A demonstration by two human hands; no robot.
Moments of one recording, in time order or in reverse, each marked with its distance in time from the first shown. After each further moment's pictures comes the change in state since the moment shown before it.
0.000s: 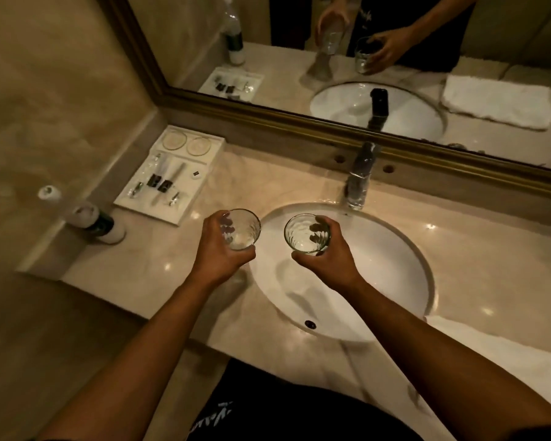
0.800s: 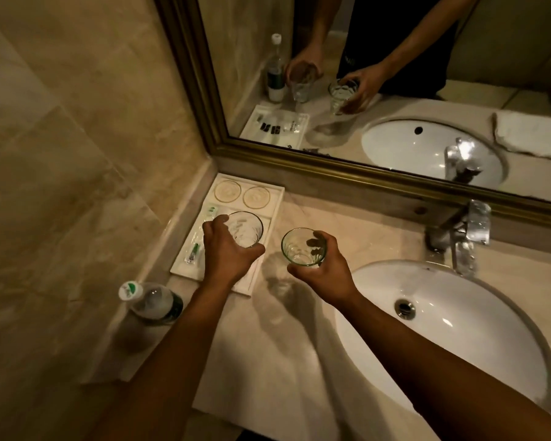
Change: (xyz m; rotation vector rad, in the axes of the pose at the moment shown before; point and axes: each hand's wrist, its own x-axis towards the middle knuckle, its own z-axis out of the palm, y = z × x) left_hand 0.219 -0.067 -0.161 0.134 0.068 -0.055; right_hand 0.141 -0.116 0.218 -0.055 0.063 0.056
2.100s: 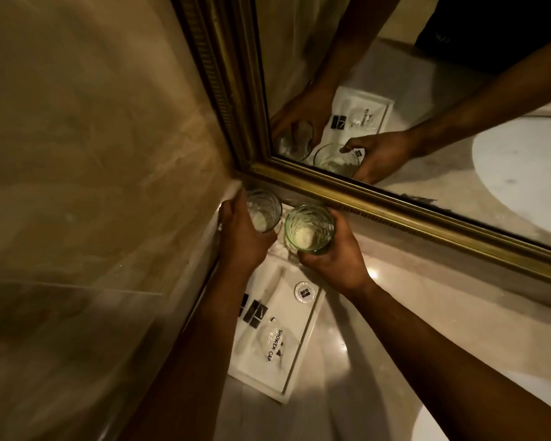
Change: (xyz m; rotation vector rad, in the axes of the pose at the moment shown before) left_hand 0.238 -0.045 0.041 0.125 0.020 -0.065; right_hand 0.252 -0.001 0.111 0.001 -0.152 -0.060
